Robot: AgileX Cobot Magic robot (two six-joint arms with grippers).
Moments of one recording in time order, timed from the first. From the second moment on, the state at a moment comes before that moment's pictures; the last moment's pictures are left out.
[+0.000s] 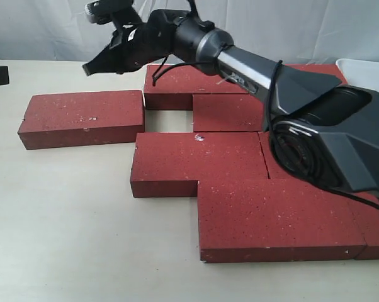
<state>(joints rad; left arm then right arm) -0.12 1.08 -0.71 0.18 0.26 -0.23 0.64 2.59 -2.42 0.33 0.54 -0.33</state>
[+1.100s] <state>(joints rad) -0.12 1.08 -0.71 0.20 0.26 -0.23 0.66 2.65 -2.42 0.14 0.77 -0.08</state>
